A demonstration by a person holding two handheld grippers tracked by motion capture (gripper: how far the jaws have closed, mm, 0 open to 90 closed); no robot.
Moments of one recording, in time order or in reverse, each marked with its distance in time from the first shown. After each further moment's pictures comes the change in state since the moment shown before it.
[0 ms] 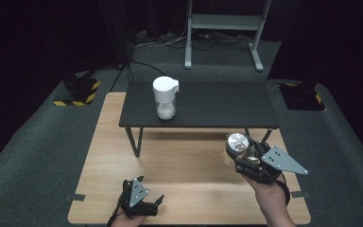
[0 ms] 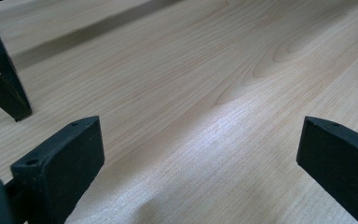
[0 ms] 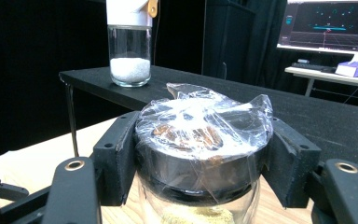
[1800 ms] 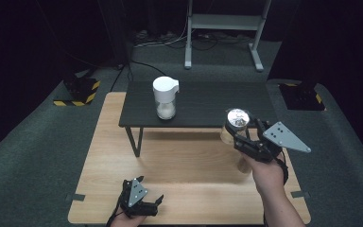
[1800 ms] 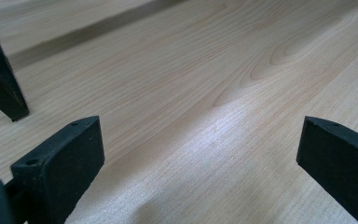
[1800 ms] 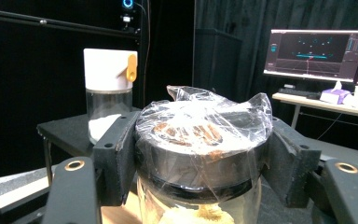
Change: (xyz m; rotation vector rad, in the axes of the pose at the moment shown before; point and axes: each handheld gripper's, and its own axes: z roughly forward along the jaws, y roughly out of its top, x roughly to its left) left arm 0.002 -0.001 -0.001 -0.010 -0.015 -0.016; right arm -0.013 0.052 0.028 -0.090 -0.040 -0.002
